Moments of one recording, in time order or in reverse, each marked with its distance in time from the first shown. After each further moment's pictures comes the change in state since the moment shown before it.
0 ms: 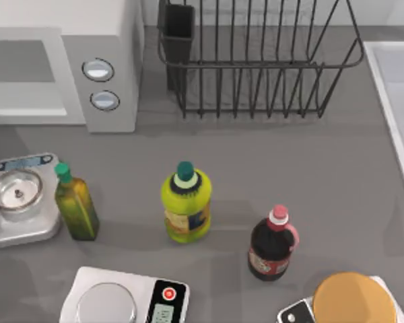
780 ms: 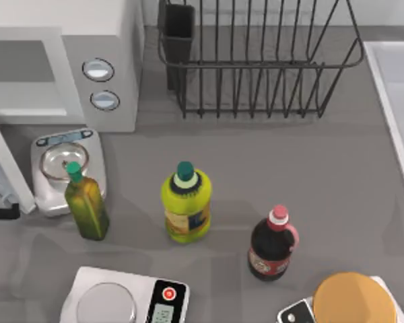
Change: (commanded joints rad) left arm -0.456 -0.189 -0.116 0.002 -0.313 -0.333; right arm 0.000 0.000 0.000 0.000 0.000 0.000
